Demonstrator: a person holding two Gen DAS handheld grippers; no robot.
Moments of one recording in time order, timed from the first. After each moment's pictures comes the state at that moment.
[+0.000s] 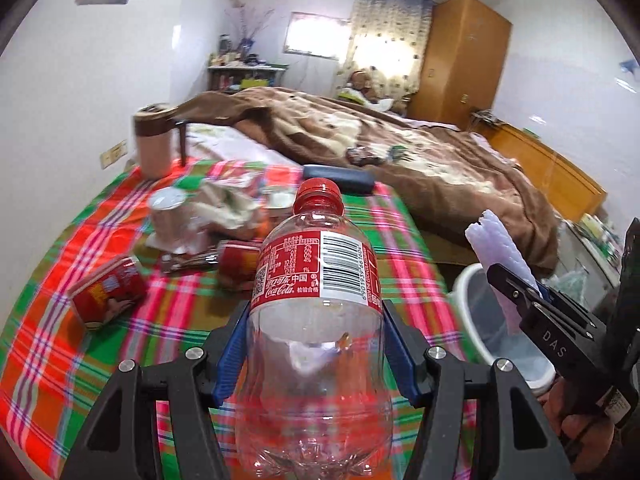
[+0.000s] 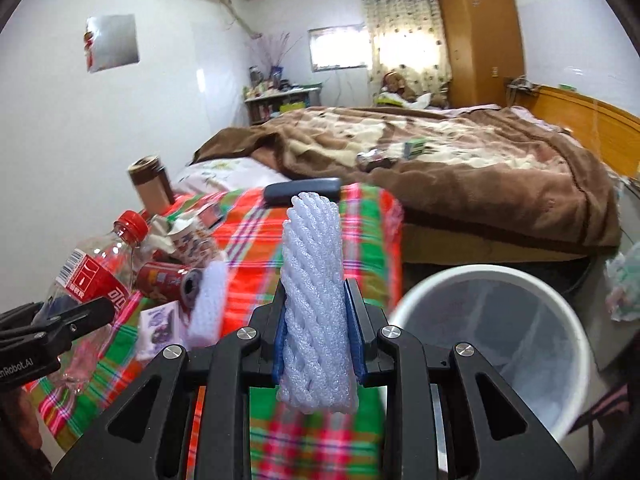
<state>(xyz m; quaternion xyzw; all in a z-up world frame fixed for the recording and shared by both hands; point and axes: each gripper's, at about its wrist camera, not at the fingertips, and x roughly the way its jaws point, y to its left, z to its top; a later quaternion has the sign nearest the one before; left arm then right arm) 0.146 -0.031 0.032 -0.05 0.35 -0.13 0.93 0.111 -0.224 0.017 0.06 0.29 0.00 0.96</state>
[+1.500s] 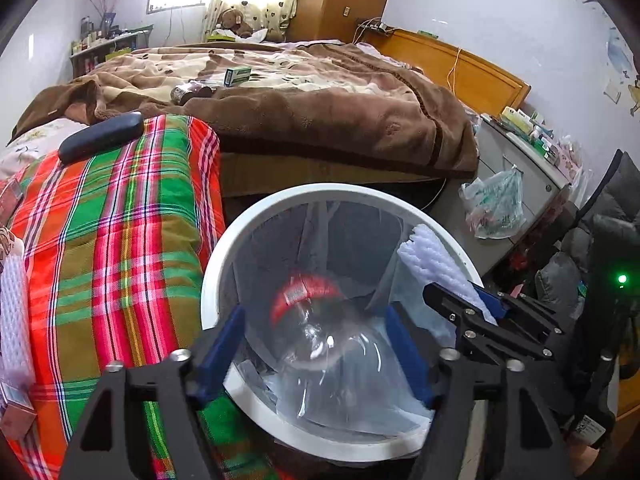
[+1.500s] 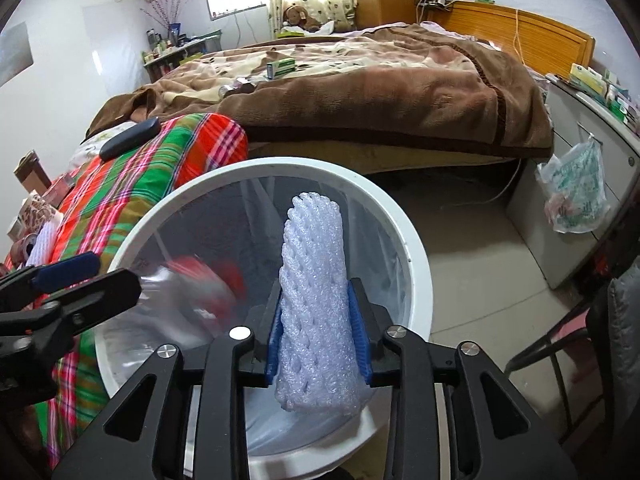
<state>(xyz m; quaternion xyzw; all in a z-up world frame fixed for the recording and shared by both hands) 0.173 -0.289 -0.037 0.04 0.43 -0.31 0.84 0.087 -0.381 -0.045 0.10 0.41 -0.12 0.90</state>
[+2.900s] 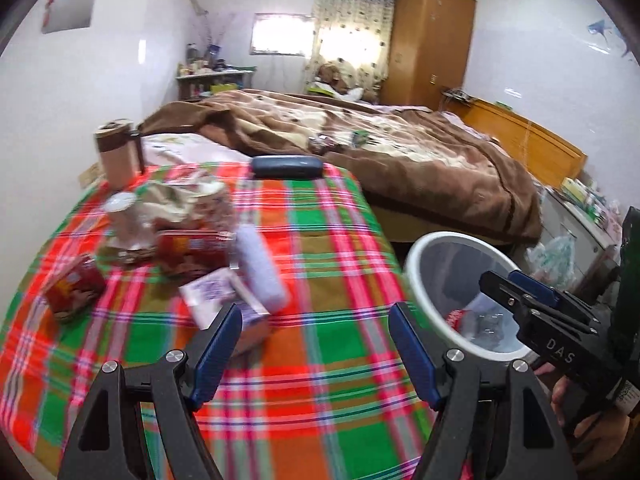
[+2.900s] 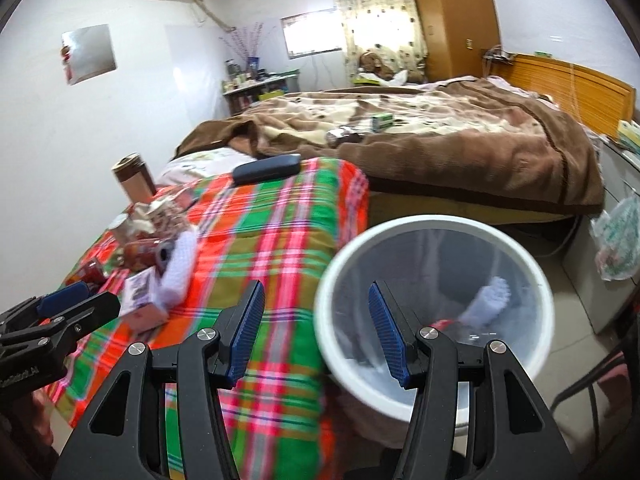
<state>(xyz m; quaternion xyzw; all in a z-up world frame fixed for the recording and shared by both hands) 0.108 -0.083 0.027 0.00 0.35 -0.15 0.92 0.080 -0.251 0.007 0.09 0.32 0.00 0.94</state>
